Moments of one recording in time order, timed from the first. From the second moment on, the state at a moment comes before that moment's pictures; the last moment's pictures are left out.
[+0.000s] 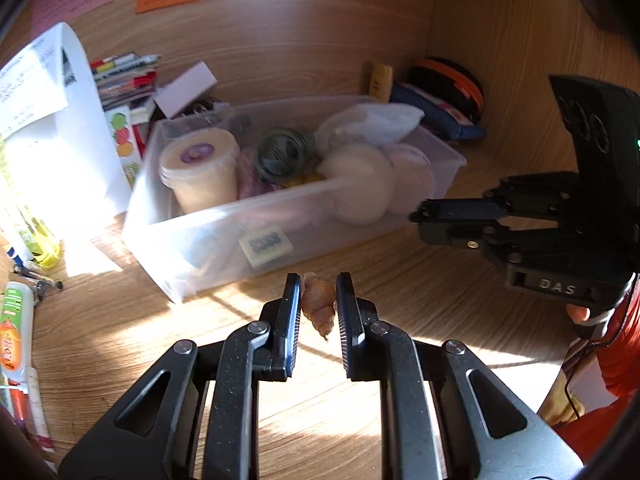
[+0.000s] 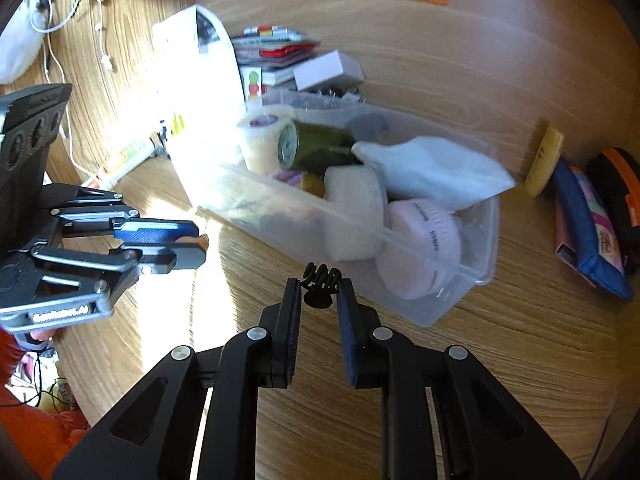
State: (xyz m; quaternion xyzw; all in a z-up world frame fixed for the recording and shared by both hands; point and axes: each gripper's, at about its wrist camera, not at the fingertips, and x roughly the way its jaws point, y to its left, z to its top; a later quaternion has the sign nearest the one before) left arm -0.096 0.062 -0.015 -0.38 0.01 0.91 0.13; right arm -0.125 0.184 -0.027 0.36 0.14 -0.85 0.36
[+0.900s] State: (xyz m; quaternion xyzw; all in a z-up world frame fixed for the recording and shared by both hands) left arm -0.115 0.017 0.025 -0.32 -0.02 0.94 0.08; right arm -0.140 0.174 0.016 0.31 0.12 -0.87 0.37
